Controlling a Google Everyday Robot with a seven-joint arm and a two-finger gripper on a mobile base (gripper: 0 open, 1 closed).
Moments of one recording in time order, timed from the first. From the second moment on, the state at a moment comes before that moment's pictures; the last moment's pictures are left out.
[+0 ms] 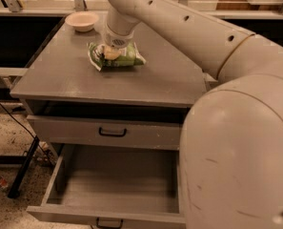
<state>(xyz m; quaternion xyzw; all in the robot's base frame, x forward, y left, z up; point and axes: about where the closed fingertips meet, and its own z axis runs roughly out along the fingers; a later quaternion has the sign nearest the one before) 0.741 0.087 0.860 -0.72 0.63 -0.03 0.28</state>
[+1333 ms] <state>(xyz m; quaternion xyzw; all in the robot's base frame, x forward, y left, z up) 0.595 -0.071 1.000 -0.59 0.68 -0.18 0.40</state>
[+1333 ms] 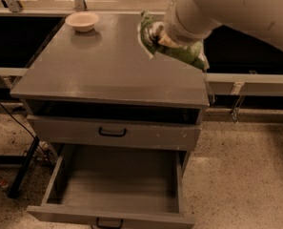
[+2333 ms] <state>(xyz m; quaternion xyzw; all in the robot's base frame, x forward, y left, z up) 0.565 -0.060 1.006 -0.60 0.65 -0.17 0.43</state>
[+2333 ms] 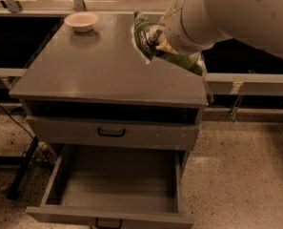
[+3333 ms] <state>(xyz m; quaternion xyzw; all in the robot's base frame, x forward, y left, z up) 0.502 -0.031 0.896 -0.65 0.65 -0.08 0.39</state>
